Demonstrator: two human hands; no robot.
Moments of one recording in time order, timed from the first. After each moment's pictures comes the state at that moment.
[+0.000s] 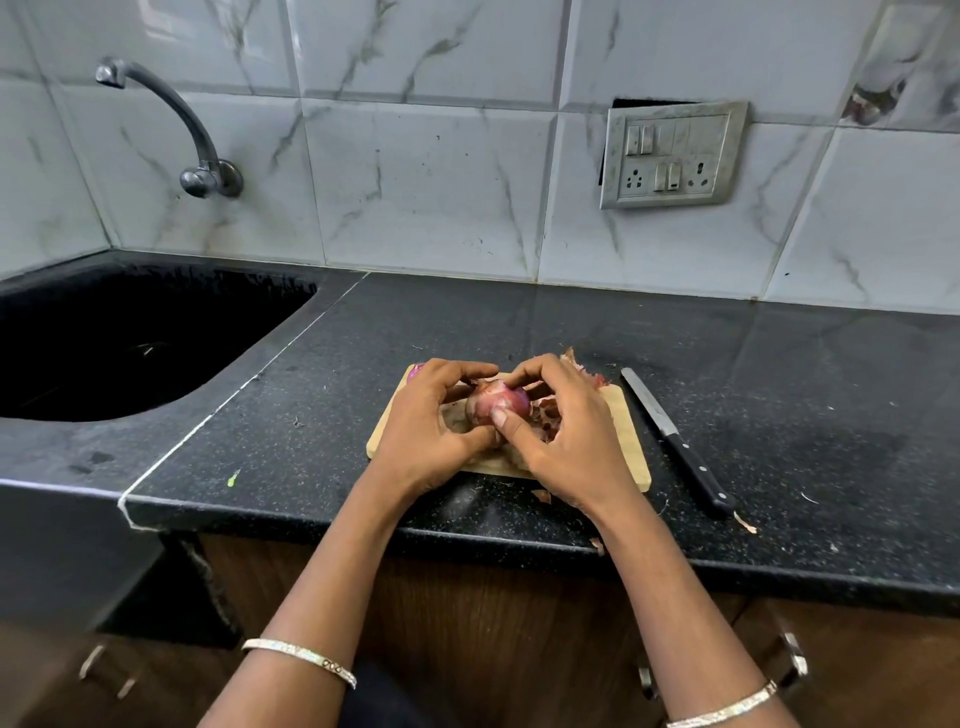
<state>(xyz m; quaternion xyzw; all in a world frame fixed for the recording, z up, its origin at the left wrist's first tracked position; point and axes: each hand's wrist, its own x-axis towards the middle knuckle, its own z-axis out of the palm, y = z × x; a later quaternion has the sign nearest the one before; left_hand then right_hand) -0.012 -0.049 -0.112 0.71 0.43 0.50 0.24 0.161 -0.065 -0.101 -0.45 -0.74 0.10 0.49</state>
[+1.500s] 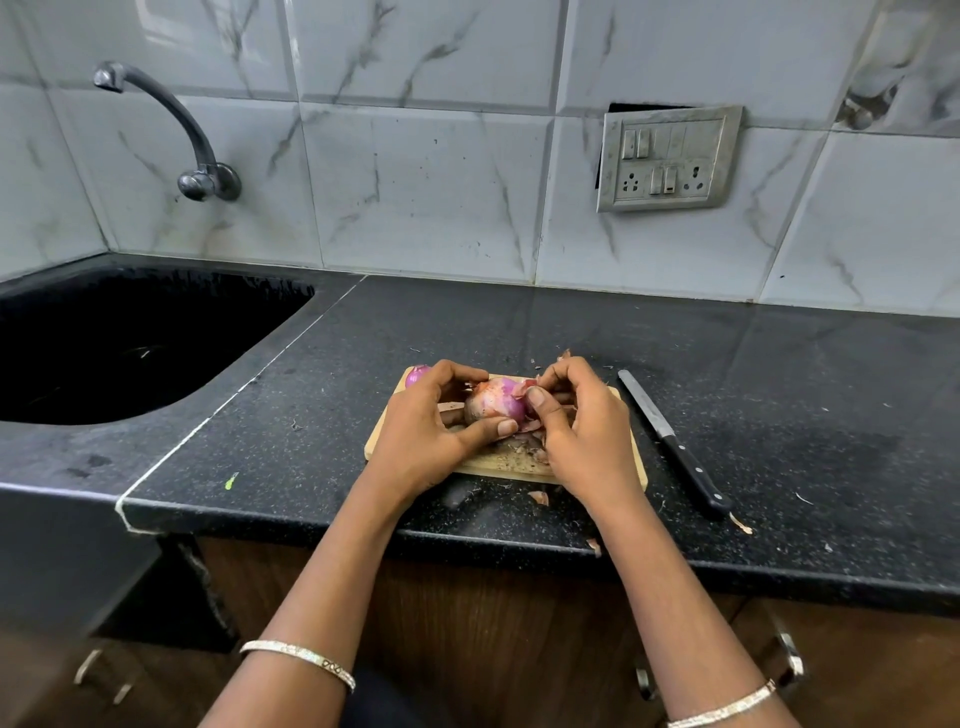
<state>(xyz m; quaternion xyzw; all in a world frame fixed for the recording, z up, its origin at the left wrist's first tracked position) -0.010 -0.047 -0.113 0.68 0.44 0.52 0.27 0.166 -0.061 -0.103 -0.51 -0.66 0.12 0.53</state>
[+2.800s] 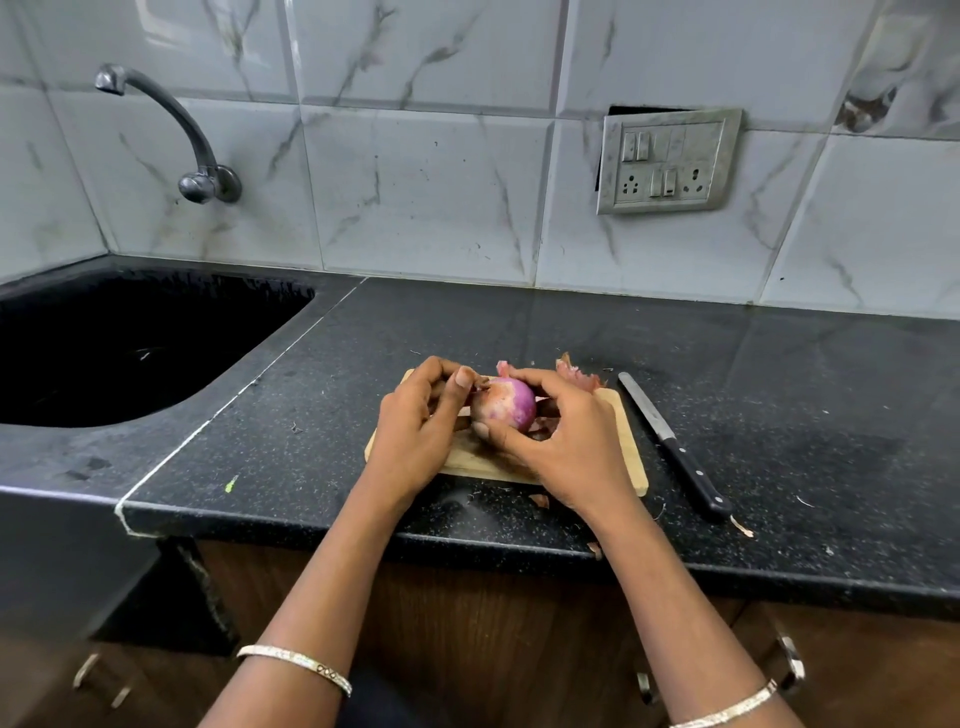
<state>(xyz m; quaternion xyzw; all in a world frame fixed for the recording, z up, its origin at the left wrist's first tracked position) -0.014 -0.044 -0.116 0.65 0.45 0.55 0.25 0.160 -0.064 -0.103 -0.51 -0.71 0.13 0.47</state>
